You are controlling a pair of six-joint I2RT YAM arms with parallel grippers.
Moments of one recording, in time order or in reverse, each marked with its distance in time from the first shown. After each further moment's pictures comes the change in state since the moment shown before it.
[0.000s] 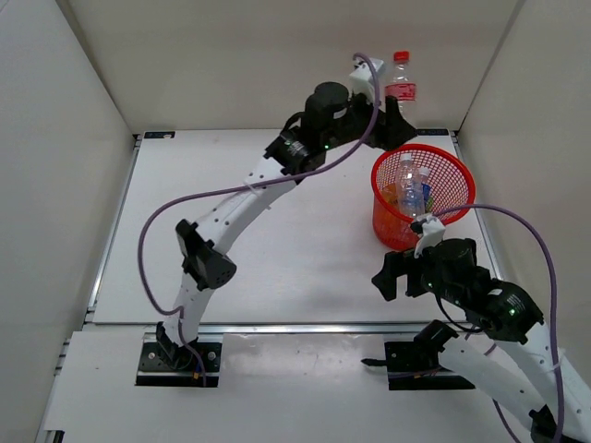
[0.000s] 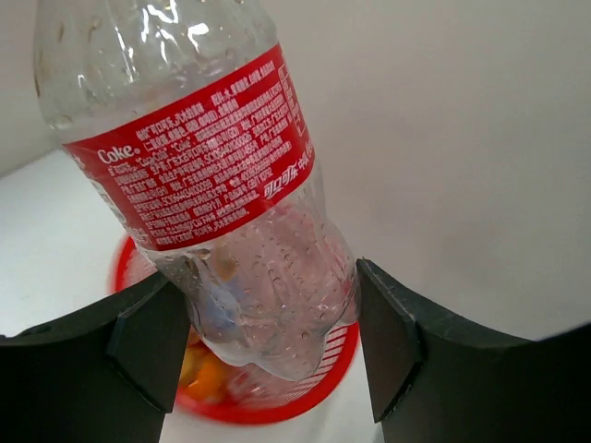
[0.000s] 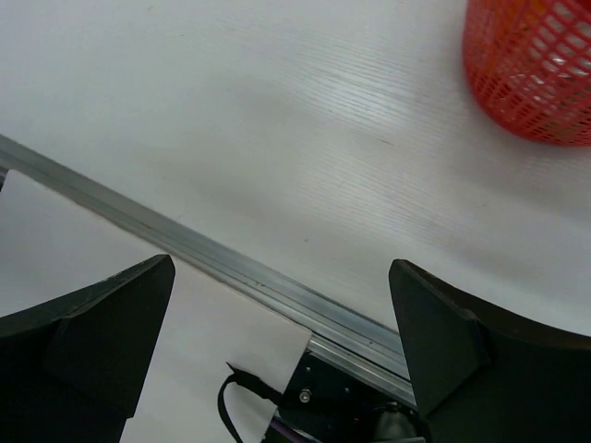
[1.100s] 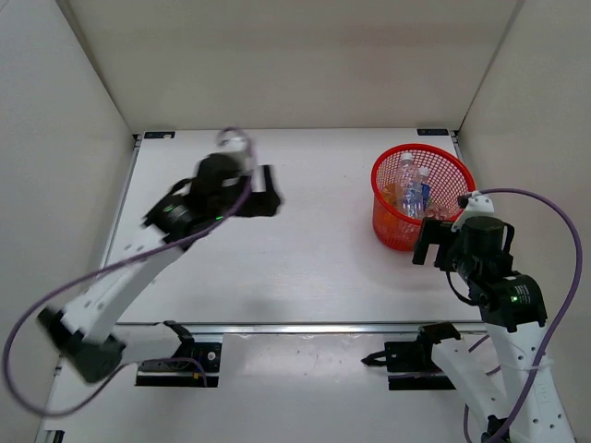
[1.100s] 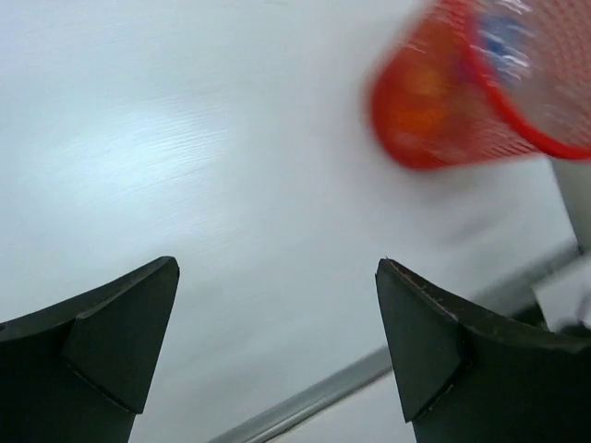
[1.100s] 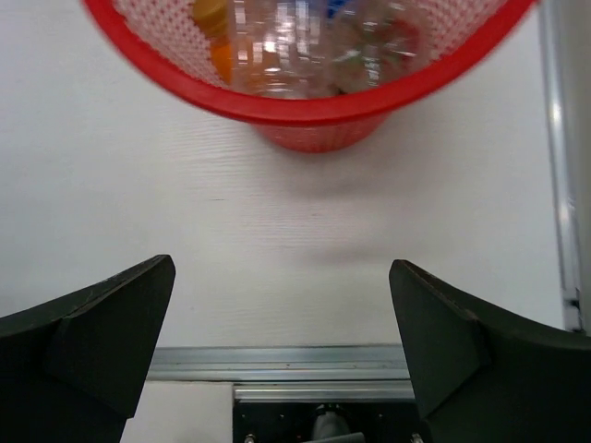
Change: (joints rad) left arm 0.042 -0.701 -0.922 -0.279 -0.296 -0.090; right arm -0.422 0.107 0.134 -0.019 0.093 -0.115
